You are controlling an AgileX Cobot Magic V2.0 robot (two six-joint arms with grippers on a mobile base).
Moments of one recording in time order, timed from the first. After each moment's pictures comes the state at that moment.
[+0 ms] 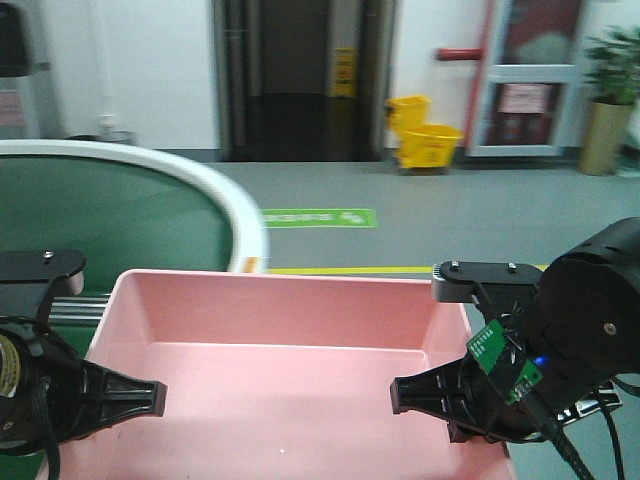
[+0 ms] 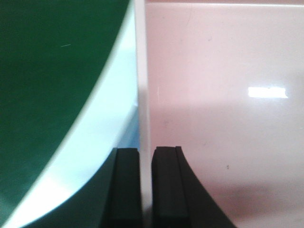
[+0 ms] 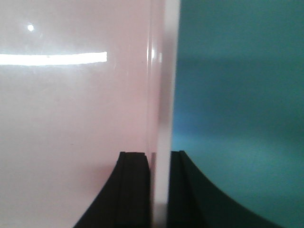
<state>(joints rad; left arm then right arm) -0.59 1.25 -1.17 0.33 1.01 -0.70 0.53 1.46 -1.32 -0.16 1.07 0.51</state>
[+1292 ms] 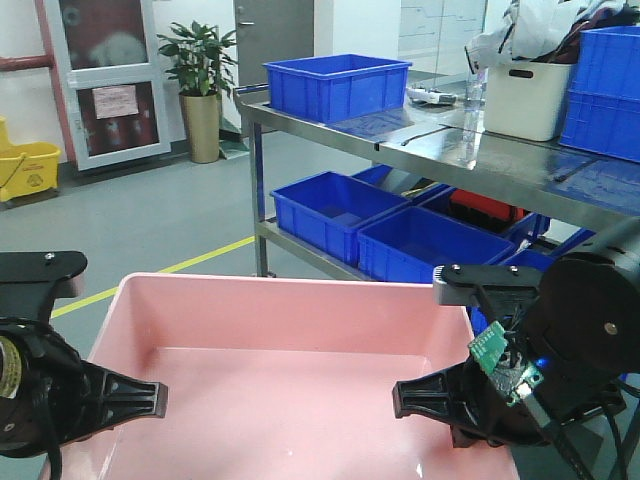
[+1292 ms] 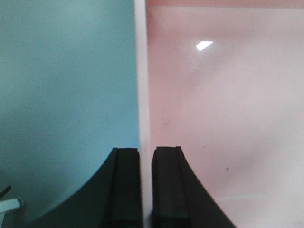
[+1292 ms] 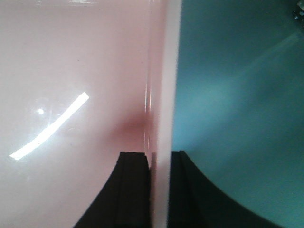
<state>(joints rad) -0.59 1.25 -1.17 0.32 1.01 -0.70 0.53 1.46 -1.32 -0.15 1.09 0.51</state>
